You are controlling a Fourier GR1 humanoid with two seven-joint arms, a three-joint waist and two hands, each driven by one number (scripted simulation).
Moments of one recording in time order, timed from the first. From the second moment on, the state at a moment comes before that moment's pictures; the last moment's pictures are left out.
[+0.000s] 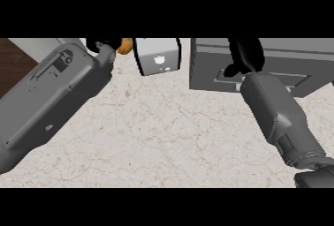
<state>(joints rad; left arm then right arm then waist) -1.13 0.43 -0.57 -1.08 0.82 0.83 0.10 -1.04 -0.19 -0.16 -0.35 1.29 -0.64 -0.13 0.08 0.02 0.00</state>
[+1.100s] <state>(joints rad) -1.09 0.47 -0.57 -1.21 0.79 0.84 0.17 -1.19 -0.24 -0.38 -0.17 1.10 -0.47 -0.32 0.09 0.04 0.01</state>
